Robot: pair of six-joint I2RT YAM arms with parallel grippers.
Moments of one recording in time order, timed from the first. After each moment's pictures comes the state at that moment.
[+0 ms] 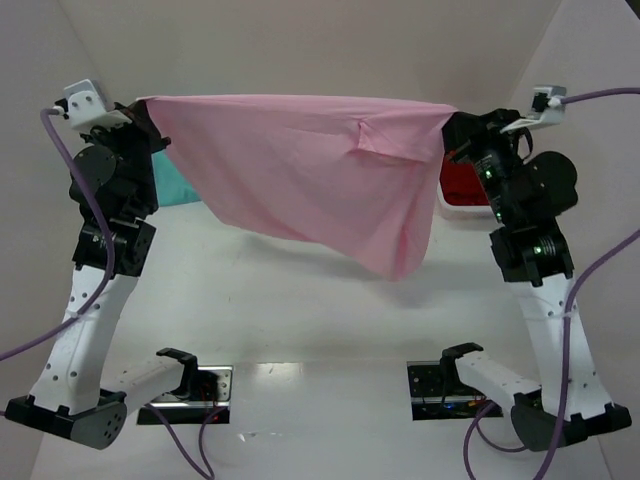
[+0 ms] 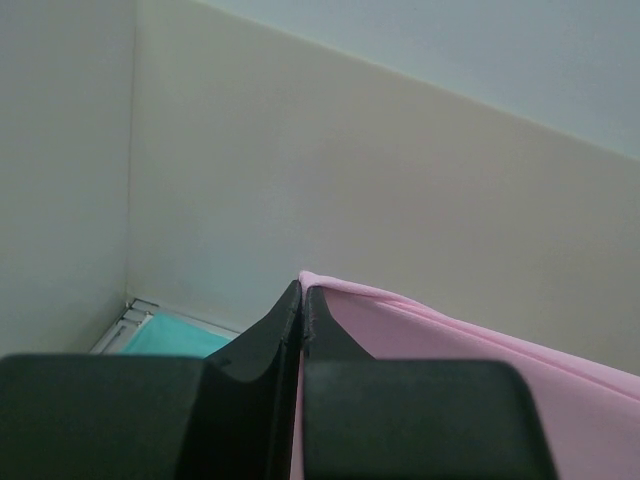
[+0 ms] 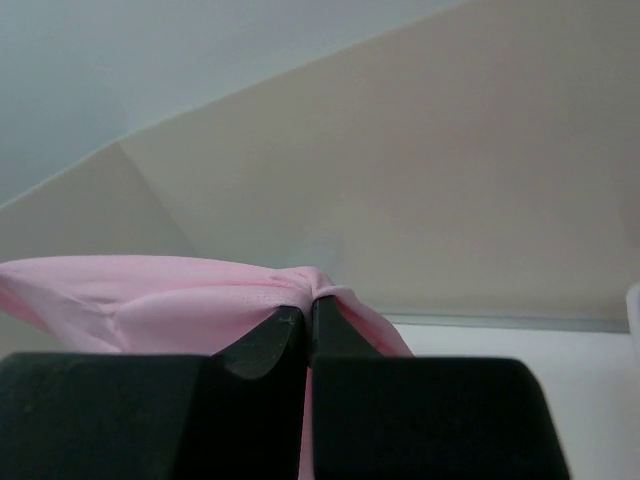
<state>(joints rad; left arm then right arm) -0.23 1.05 1.43 -0.04 -0.50 -0.16 0.22 0.98 1.41 -0.10 -0.06 0.44</state>
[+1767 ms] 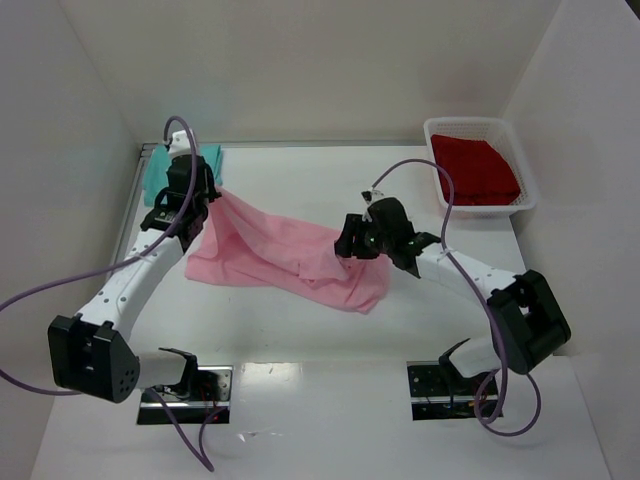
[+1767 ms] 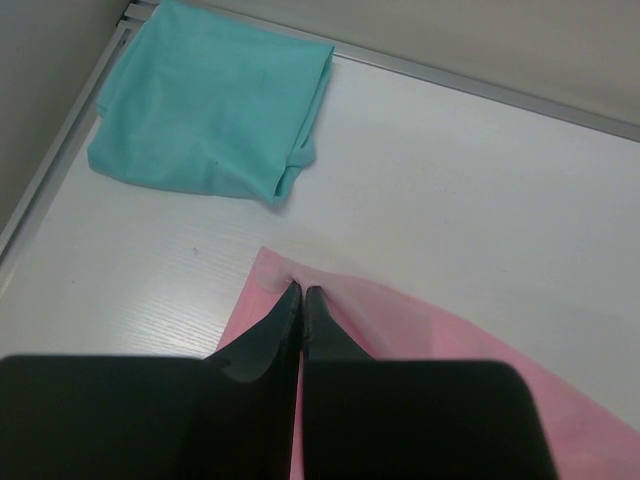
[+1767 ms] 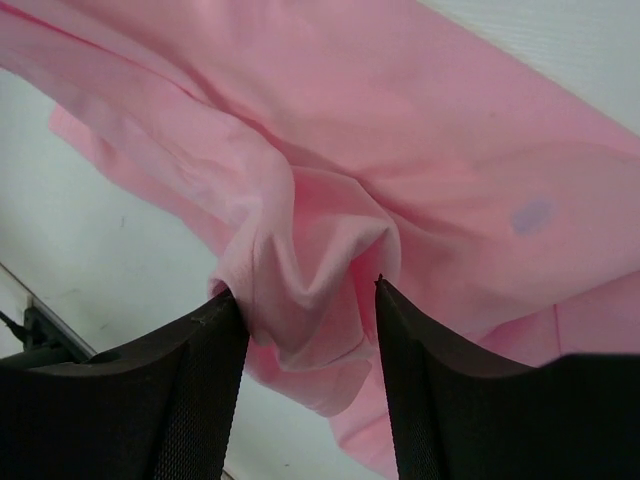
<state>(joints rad) -0.21 1.27 1.10 -0.21 -0.44 -0.30 0.54 1.43 0.82 -0.06 -0.20 0.57</state>
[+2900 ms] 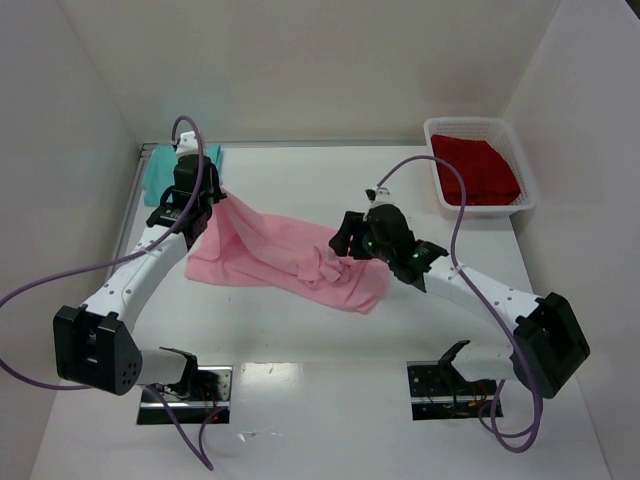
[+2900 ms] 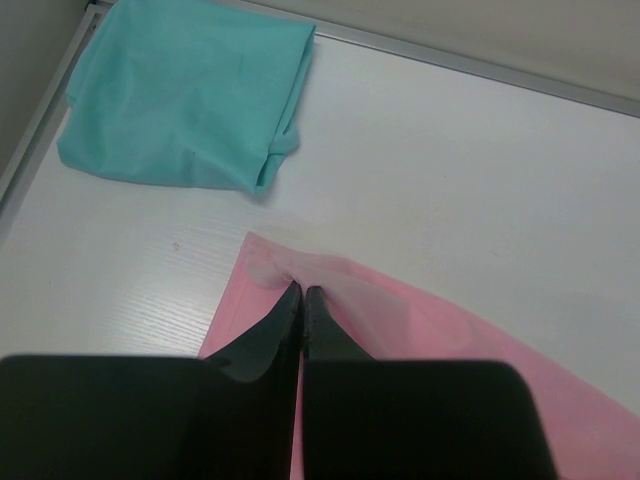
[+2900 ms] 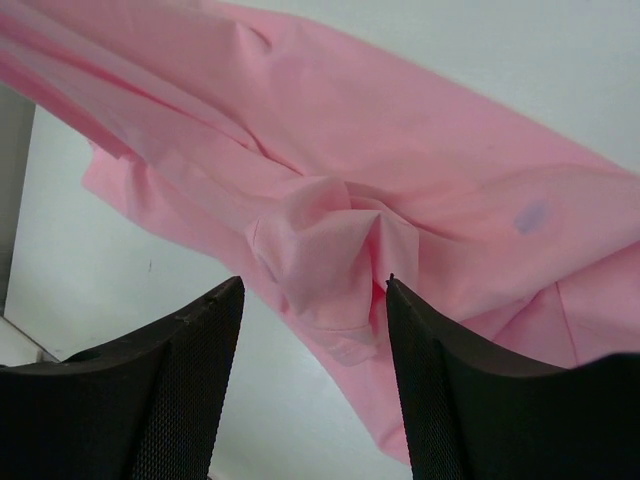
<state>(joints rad) -0.22 1.32 1.10 -0.20 -0.41 -0.29 0.66 1.28 0.82 -0.08 0.05 0.64</state>
